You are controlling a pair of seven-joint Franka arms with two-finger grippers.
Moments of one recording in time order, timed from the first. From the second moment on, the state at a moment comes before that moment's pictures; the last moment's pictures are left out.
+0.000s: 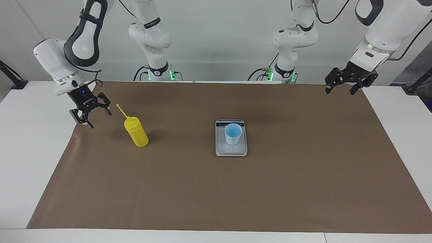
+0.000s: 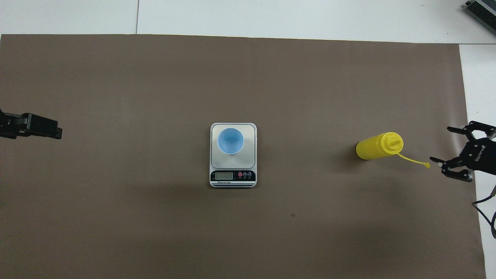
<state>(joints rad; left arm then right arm) 0.08 -0.05 -0.13 -1.62 -0.06 1.55 0.03 -0.38 -0.13 0.01 -2.25 0.60 2.28 -1.77</state>
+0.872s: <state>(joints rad) 0.08 -0.05 -0.13 -1.62 -0.06 1.55 0.03 -0.08 -0.16 0.07 -1.87 0.07 1.90 -0.35</state>
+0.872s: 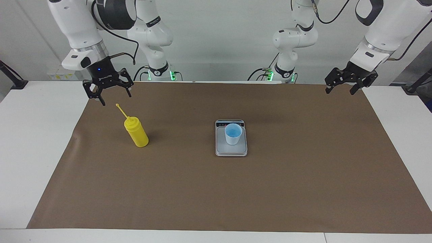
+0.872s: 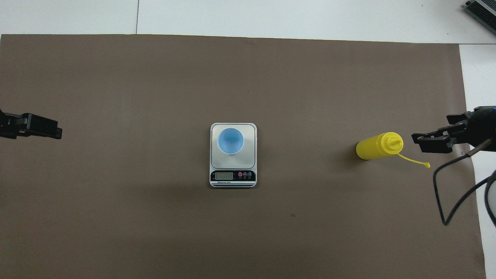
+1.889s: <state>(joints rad) 0.08 -0.05 -0.13 -1.62 -0.06 1.55 0.03 -0.03 -0.04 0.08 -1.67 -0.02 1.66 0.07</state>
